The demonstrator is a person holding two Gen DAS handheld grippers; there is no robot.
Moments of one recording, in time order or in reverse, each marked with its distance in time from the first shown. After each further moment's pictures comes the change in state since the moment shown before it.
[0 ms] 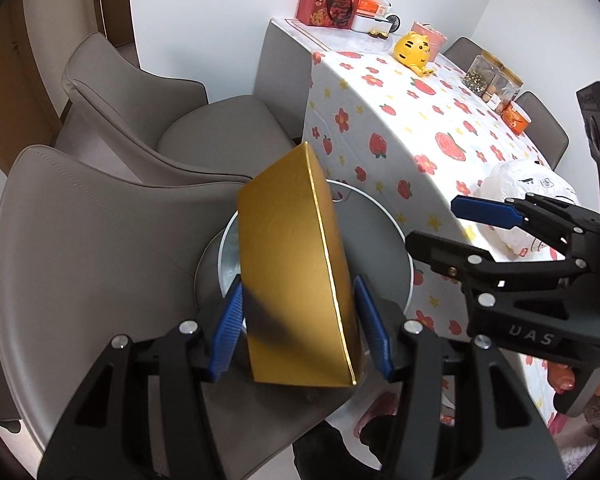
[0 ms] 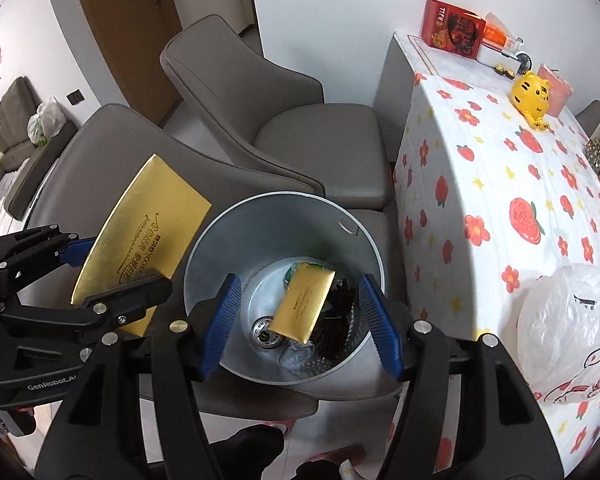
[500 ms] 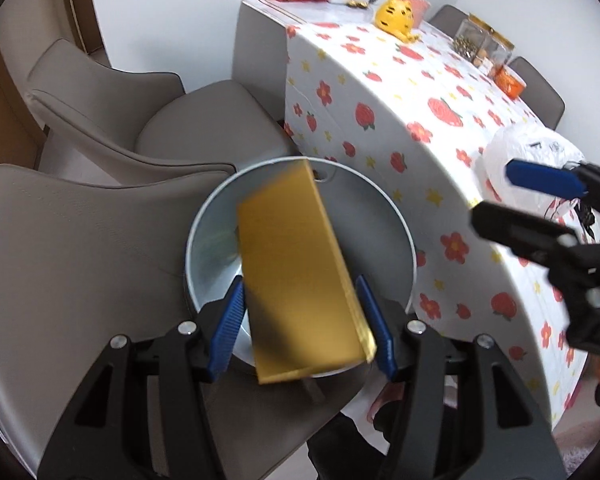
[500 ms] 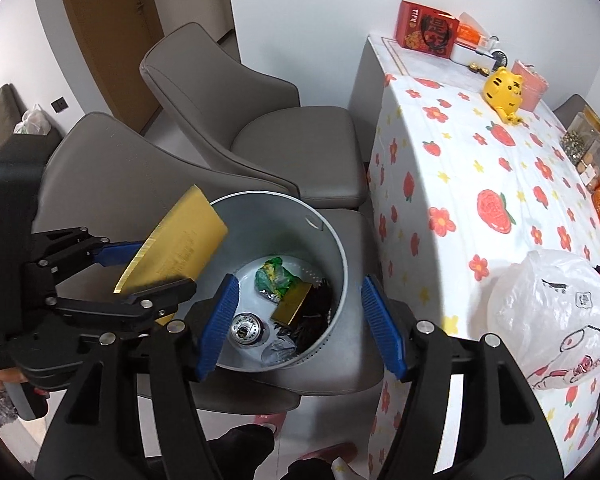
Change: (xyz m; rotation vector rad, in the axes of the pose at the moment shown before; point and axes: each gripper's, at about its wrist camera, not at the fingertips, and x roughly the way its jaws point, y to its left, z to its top) left arm 0.039 -0.016 0.004 0.095 0.081 -0.010; right arm -0.025 -0.023 -0.012 0.037 -0.026 -0.070
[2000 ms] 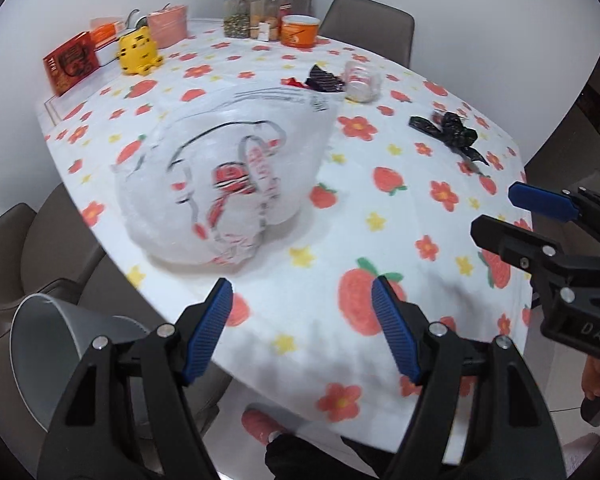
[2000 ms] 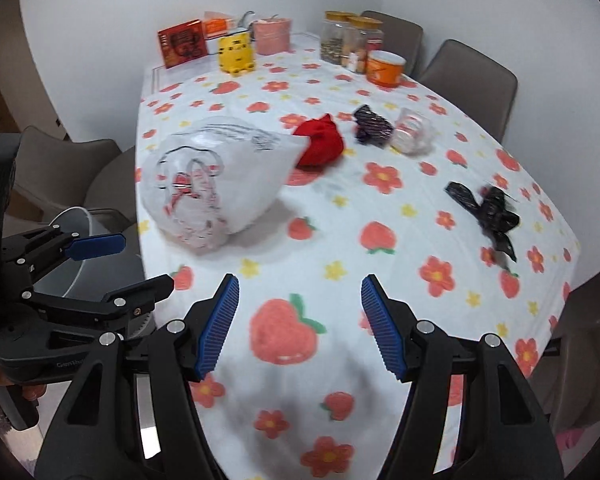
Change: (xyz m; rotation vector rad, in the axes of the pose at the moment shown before) left arm 0.018 -0.381 0.002 0.448 -0.029 -0.217; right arm -0.160 -0.283 -0.221 0.499 -0.067 -0.351
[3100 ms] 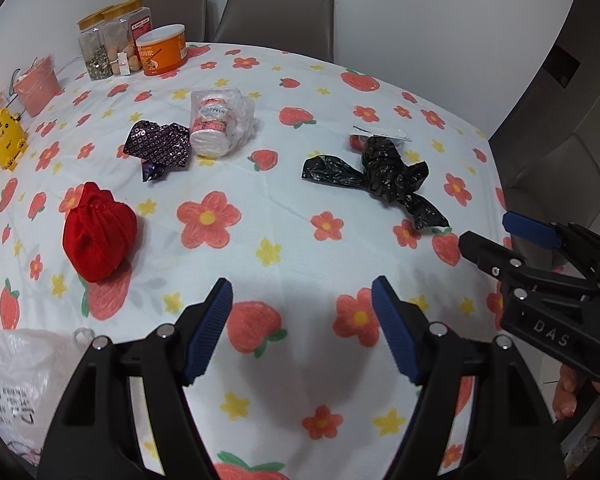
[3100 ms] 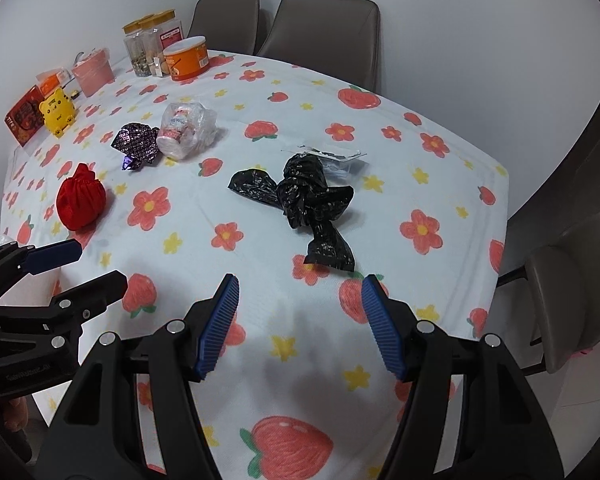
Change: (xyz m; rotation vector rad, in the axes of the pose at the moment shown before) left arm 0.132 -0.137 0.149 0.193 0.058 -0.130; right arm 0.073 -0.213 0.026 0.331 0.046 -0.215
